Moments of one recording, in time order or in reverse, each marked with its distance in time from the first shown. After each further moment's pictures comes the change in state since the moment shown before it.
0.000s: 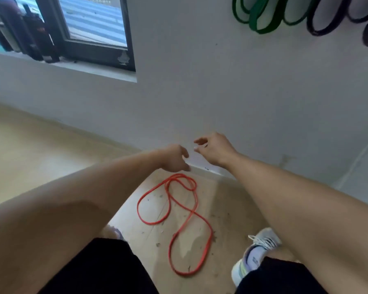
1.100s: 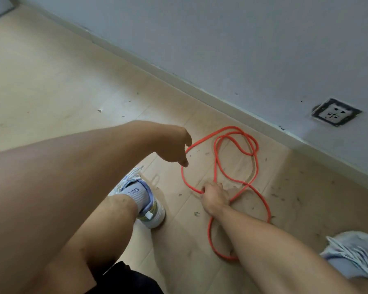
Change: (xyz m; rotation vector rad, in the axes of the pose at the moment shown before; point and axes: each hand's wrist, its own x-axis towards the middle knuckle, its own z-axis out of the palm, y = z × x) left_hand 0.069 -0.171 0.048 0.159 -0.394 -0.222; right_hand 0.024 0.123 0.400 -0.319 -0.480 0.073
